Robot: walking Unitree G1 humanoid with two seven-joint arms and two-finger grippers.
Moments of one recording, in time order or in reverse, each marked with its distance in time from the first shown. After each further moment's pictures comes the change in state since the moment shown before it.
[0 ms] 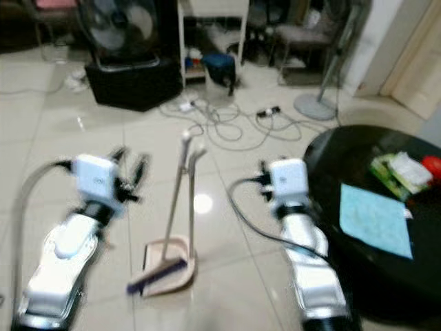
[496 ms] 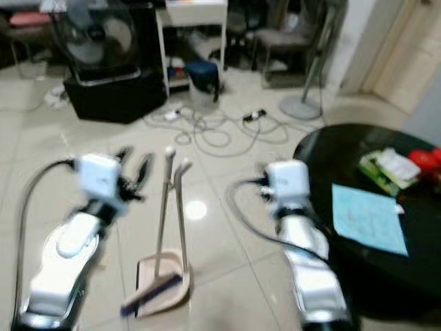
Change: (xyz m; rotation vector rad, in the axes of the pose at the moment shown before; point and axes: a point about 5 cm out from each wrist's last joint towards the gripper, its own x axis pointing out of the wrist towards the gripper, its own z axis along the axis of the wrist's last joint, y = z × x) left arm 0.002 0.000 0.004 0.008 -0.016 -0.012; right arm -0.004 0.000 -0.004 0.018 0.015 -0.002
